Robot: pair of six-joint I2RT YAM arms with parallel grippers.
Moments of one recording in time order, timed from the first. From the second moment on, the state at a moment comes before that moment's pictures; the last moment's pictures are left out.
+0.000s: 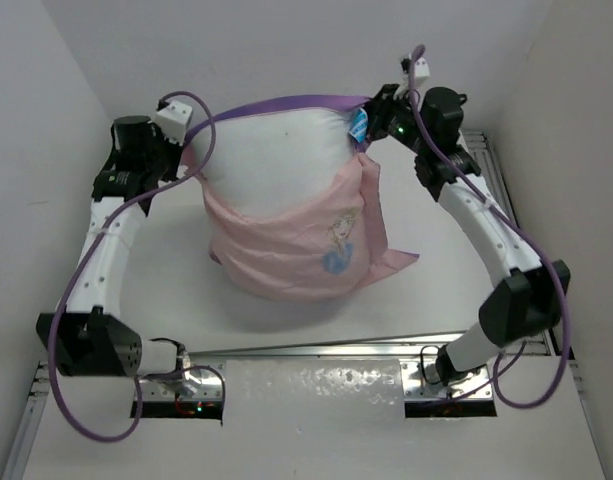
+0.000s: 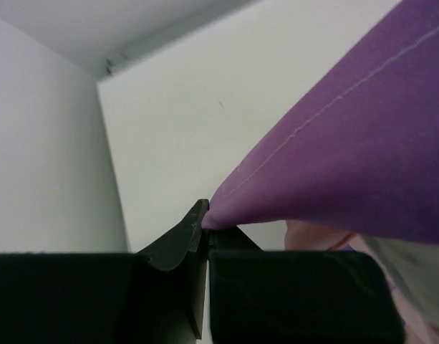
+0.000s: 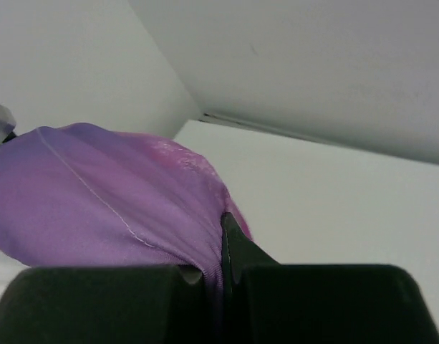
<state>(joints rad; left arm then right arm) 0.02 1.30 1.38 -0.54 0.00 0.38 0.27 1.53 1.45 0.11 -0.42 0.41</state>
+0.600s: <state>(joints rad) -0.06 1.62 2.53 -0.31 -0.08 0.52 0.17 1.54 1.70 0.62 -0.34 0.54</state>
